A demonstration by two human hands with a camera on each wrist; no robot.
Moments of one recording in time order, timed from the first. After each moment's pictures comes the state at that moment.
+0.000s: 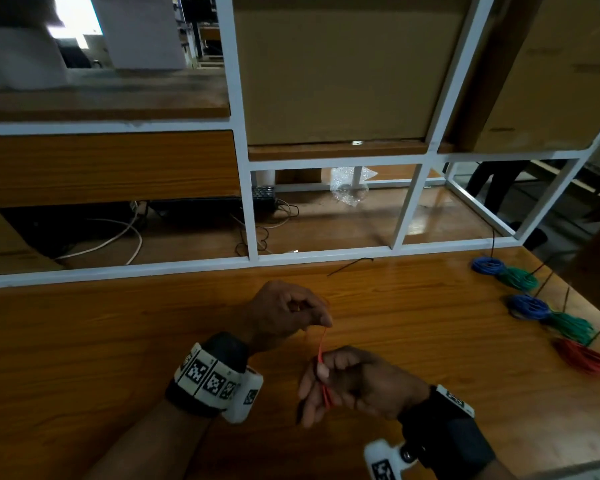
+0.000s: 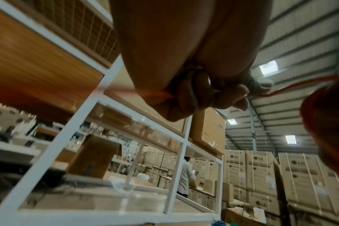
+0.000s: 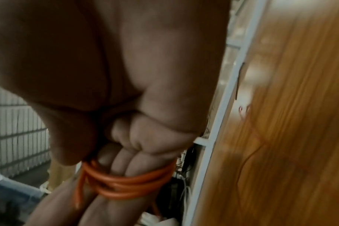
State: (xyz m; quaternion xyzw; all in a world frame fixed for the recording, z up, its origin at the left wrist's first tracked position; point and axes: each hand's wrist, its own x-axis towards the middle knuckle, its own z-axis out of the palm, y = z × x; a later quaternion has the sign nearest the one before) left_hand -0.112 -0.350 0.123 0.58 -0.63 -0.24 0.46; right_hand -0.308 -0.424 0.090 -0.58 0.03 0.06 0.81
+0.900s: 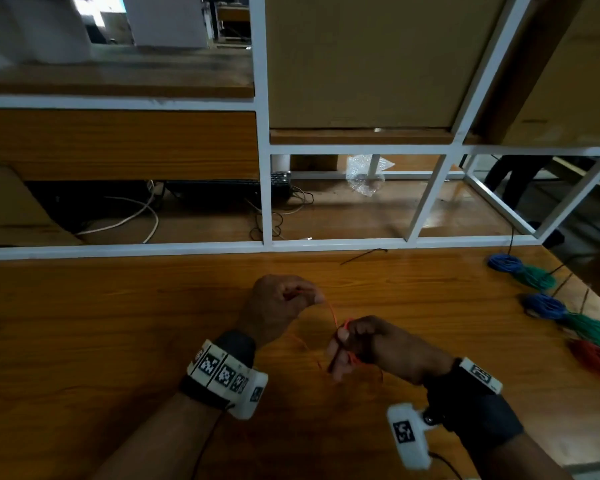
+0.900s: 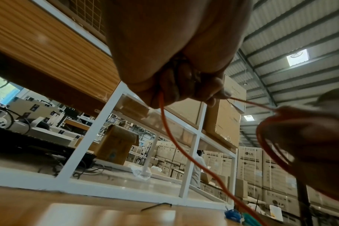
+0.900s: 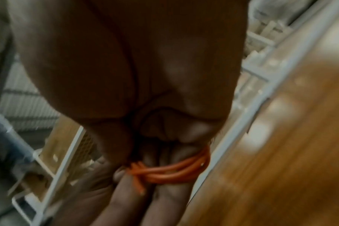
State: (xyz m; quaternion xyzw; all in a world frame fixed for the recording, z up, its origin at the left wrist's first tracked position) left_hand -0.101 -0.332 0.094 0.67 -0.50 -0.21 0.51; right_hand -0.306 -0.451 0.093 -0.74 0.19 0.06 0.64
